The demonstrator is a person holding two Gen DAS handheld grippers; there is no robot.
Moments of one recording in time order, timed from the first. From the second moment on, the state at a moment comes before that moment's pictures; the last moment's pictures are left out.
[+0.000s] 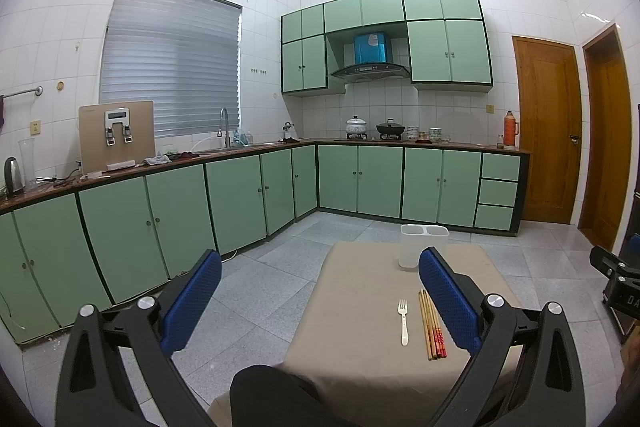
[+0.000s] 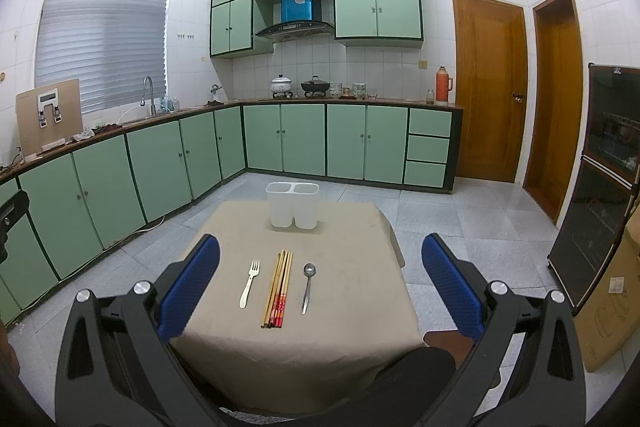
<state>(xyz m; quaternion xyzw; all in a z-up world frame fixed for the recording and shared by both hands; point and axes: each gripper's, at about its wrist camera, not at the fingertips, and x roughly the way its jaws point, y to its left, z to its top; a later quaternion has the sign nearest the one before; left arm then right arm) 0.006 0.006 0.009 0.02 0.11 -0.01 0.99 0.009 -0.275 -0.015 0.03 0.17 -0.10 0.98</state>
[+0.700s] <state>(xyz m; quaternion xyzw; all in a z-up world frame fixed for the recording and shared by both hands) 0.093 -0.018 -0.044 0.03 0.24 -0.09 0.97 0.074 -0.309 -0.050 0.03 0.23 -0.08 0.97</state>
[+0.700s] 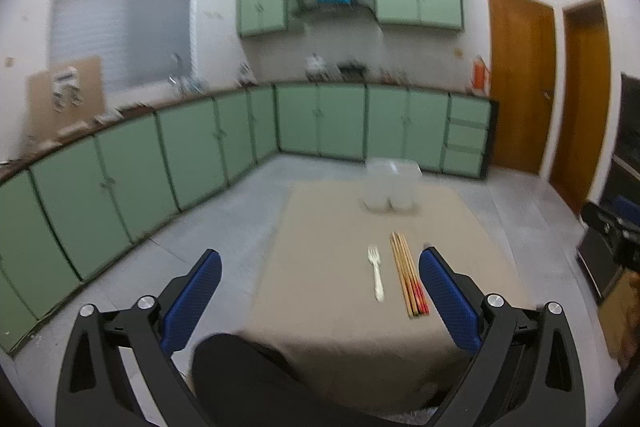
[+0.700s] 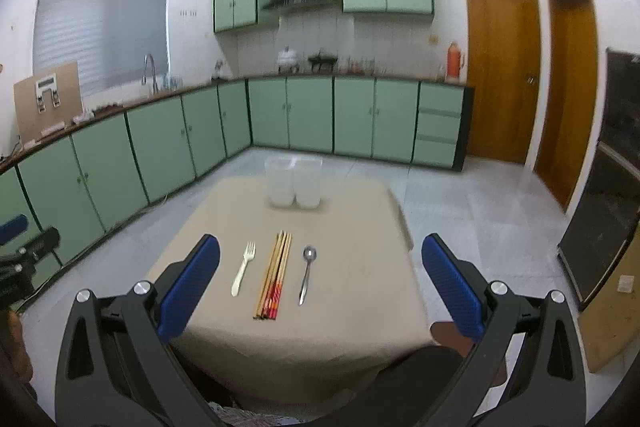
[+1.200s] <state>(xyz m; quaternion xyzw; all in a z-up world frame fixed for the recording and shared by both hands) 0.299 -0.078 -0.188 0.02 0.44 -0.17 0.88 0.262 -0.339 -0.195 0.07 0.44 -0.01 0.90</state>
